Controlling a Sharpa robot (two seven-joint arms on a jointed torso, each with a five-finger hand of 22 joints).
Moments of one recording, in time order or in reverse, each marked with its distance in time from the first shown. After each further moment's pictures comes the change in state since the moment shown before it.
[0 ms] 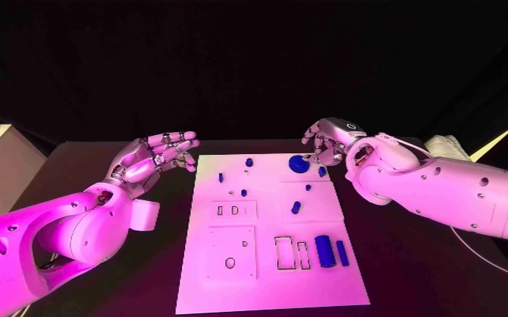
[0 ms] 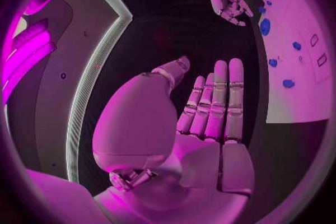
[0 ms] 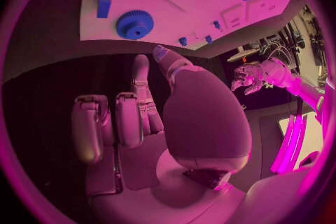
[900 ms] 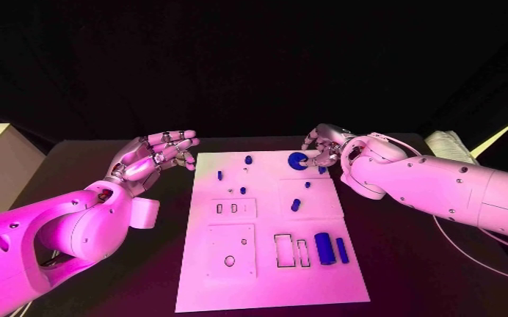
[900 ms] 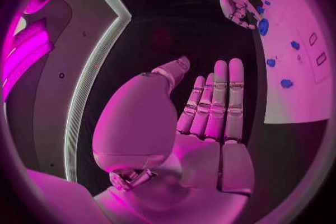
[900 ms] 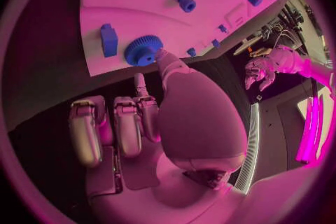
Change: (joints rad) left arm -0.001 0.012 0.000 -0.017 0.000 0.016 -0.004; left_hand 0.000 0.000 0.000 0.000 0.000 0.000 0.000 0.000 -0.001 -0.004 0.004 0.000 0.000 0.000 0.000 0.004 0.000 0.000 -0.004 -0.004 0.004 0.001; right arm -0.019 0.079 0.000 -0.131 0.184 0.104 0.013; right_hand 0.053 0.053 -0.128 0.090 0.013 -0.060 0.034 0.036 0.026 0.149 0.033 0.800 0.605 -0.002 0.028 0.131 0.047 -0.017 0.000 0.030 0.058 0.000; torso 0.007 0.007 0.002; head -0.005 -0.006
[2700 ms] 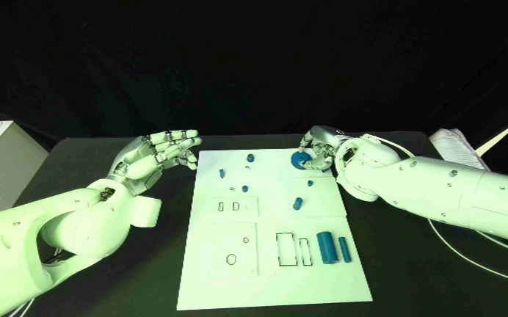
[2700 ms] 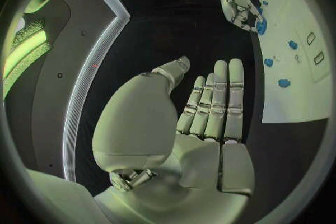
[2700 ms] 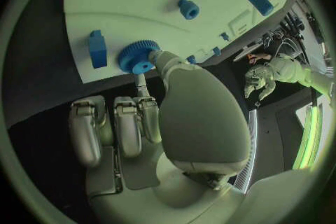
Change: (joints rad) left arm 0.000 -0.001 0.000 0.001 0.000 0.004 -0.009; left_hand 0.000 0.000 0.006 0.000 0.000 -0.004 0.004 0.000 -0.001 0.000 0.000 0.000 0.000 0.000 0.000 0.000 0.000 0.000 -0.003 0.004 0.005 0.003; right arm -0.011 0.034 -0.003 -0.005 -0.078 -0.006 -0.028; right_hand 0.036 -0.030 0.225 -0.012 0.130 0.079 -0.017 0.020 -0.014 0.001 -0.009 0.012 -0.001 0.004 -0.004 0.004 -0.001 0.000 0.000 0.000 0.000 0.000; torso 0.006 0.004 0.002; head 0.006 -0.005
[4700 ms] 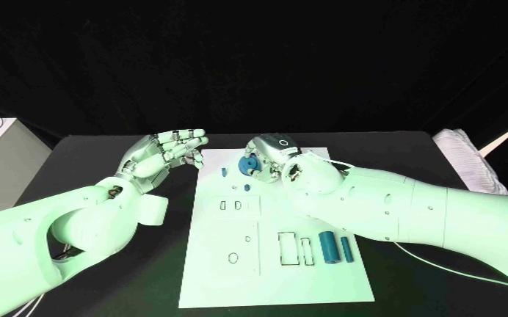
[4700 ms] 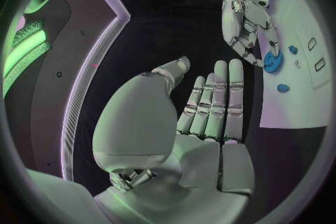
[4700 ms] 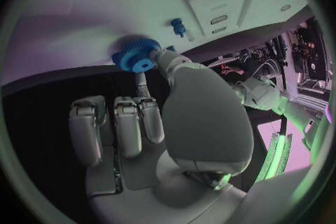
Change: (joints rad) left arm 0.001 0.024 0.000 -0.006 0.000 0.000 -0.006; left_hand 0.000 0.000 0.000 0.000 0.000 0.000 0.000 0.000 0.000 0.000 0.000 0.000 0.000 -0.004 -0.004 0.004 0.000 0.000 -0.003 0.003 0.004 0.002; right arm -0.050 0.231 -0.012 0.009 -0.283 -0.157 -0.032; right_hand -0.036 -0.018 0.052 -0.023 -0.036 0.012 -0.003 0.019 0.001 0.001 -0.006 0.008 0.000 0.000 -0.007 0.000 0.000 0.000 0.000 -0.007 0.000 -0.001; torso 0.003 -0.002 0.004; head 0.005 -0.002
